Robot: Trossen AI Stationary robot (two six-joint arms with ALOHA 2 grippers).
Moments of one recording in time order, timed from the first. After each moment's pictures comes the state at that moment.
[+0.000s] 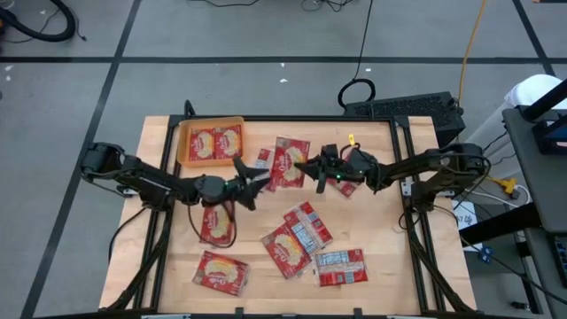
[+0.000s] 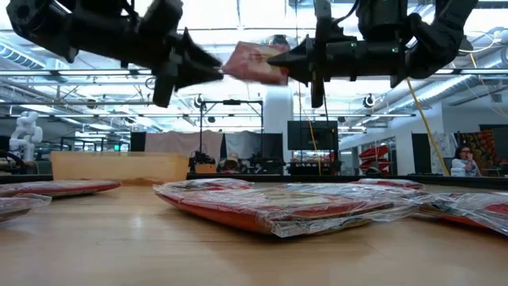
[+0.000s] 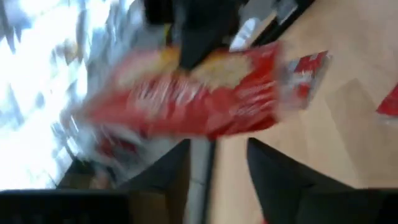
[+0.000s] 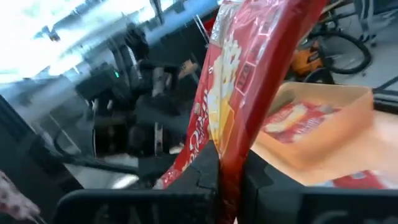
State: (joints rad) left arm -0.13 1.39 0.49 0.79 -0.58 0.87; right arm -0.15 1.51 0.52 1.05 0.00 0.51
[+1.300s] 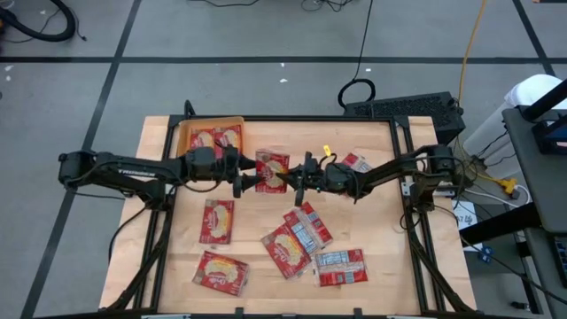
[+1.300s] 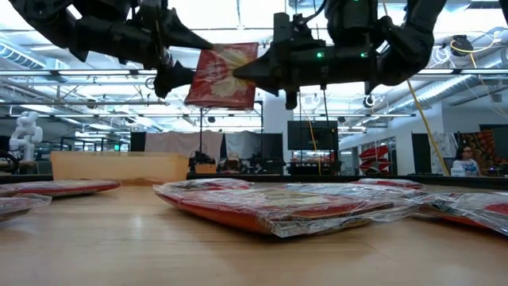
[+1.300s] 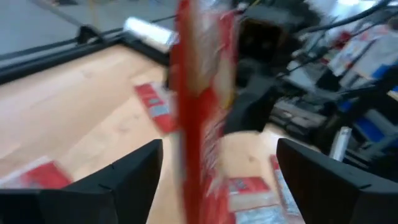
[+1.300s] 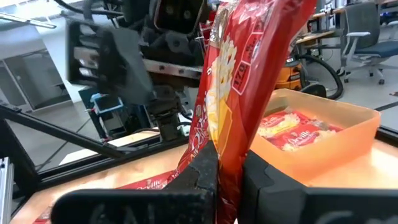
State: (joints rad) left arm 0.16 1.12 0.49 0.46 0.09 -0.43; right arm -0.04 1.78 0.72 1.09 0.15 0.25
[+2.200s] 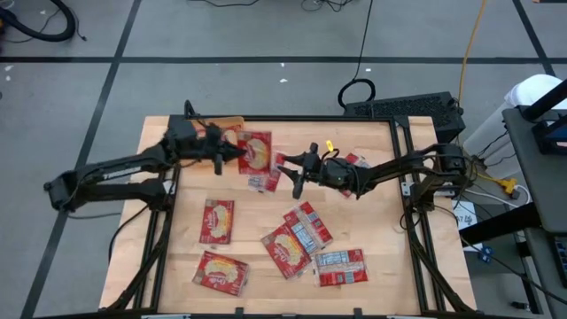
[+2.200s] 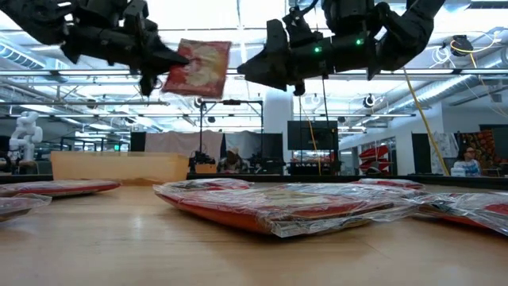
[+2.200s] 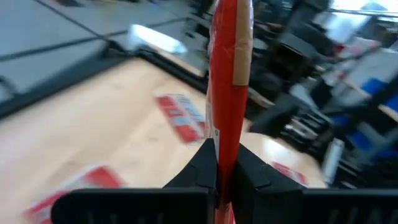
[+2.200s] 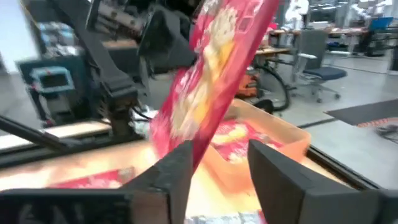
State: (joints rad) left arm 0.57 0.89 0.49 0.21 0.47 -0.38; right arm -0.06 1.68 0.74 0.90 0.29 0.07
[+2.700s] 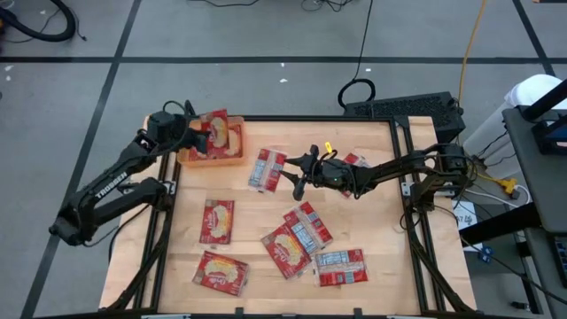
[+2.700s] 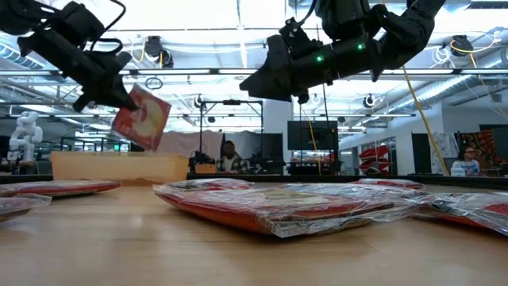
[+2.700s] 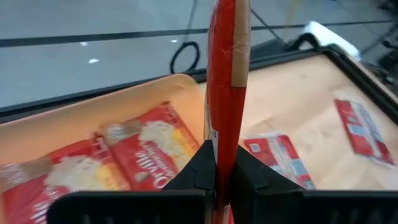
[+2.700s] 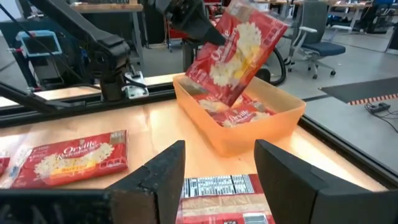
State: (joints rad) left arm 1.01 0.67 0.50 -0.36 0.24 -0.29; right arm -0.06 1.67 0.74 0.76 0.29 0.08
